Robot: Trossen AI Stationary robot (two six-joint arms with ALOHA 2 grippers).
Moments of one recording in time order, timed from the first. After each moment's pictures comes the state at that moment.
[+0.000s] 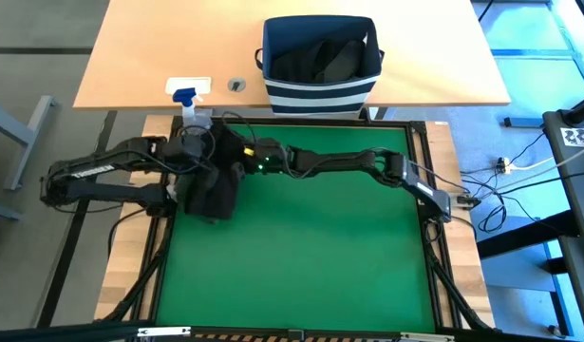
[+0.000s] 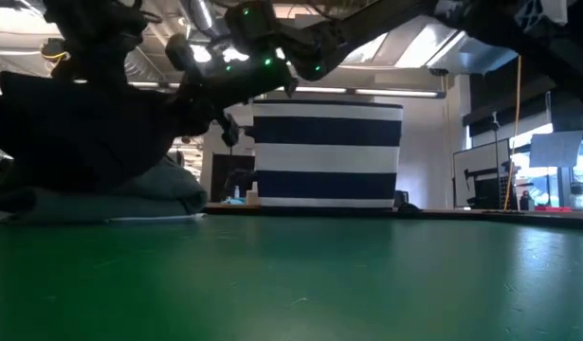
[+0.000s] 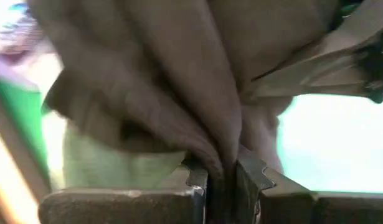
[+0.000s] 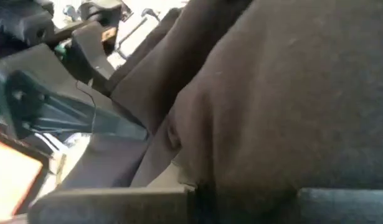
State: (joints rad) left arm 0.29 0.81 0.88 -1.08 -0.22 -0.73; right arm -0.14 2.35 1.91 0.18 -0.01 0.66
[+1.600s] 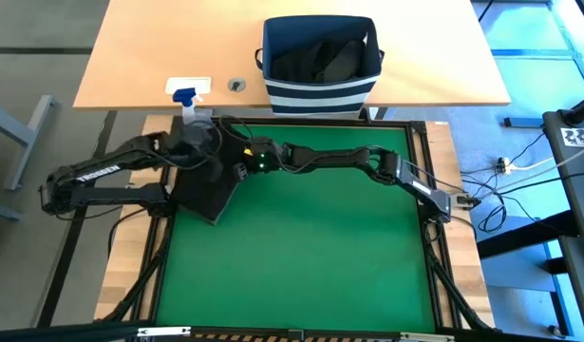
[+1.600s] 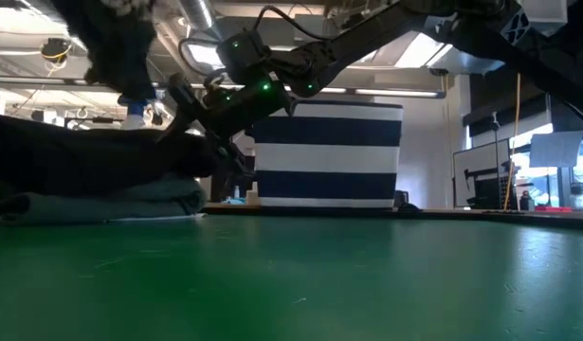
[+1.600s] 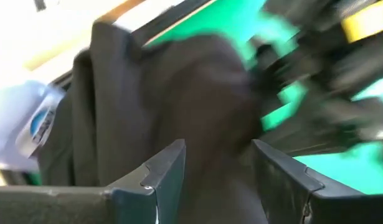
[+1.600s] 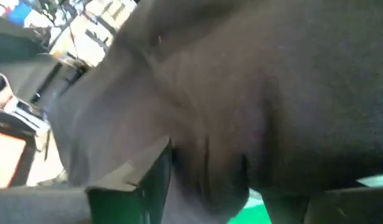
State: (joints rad) left arm 0.44 0.80 0.83 -0.87 -0.22 -0.36; right arm -0.19 2.42 1.97 0.01 -0.08 0.70
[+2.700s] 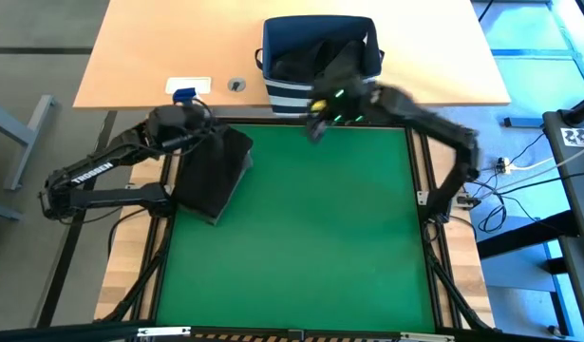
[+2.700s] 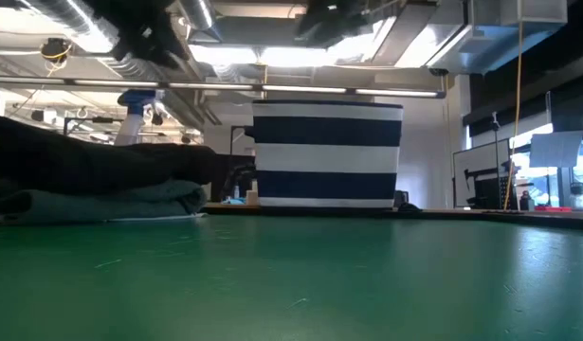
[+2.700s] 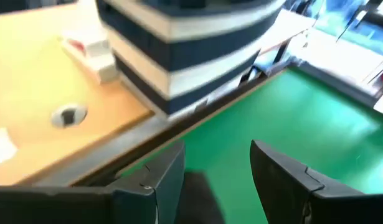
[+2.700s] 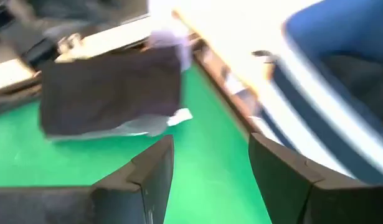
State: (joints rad) left arm 0.53 0.80 0.91 -0.56 -0.24 -0.25; right arm -0.32 1.74 1.97 -0.86 0.09 0.09
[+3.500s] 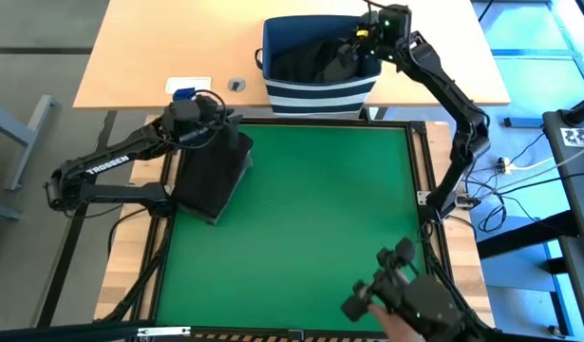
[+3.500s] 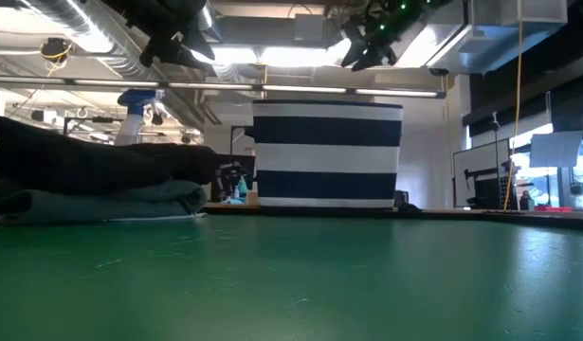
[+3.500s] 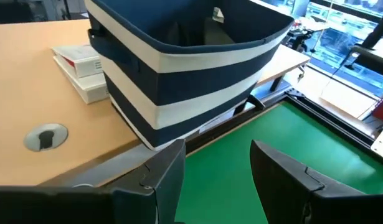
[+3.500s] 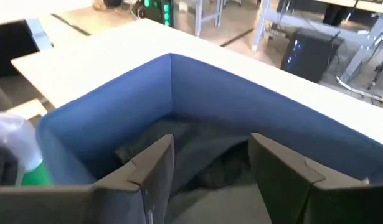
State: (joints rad) left arm 0.53 0.95 0.92 -0.32 -0.28 -0.31; right arm -0.89 1.76 1.97 -0.56 -0.10 -0.07
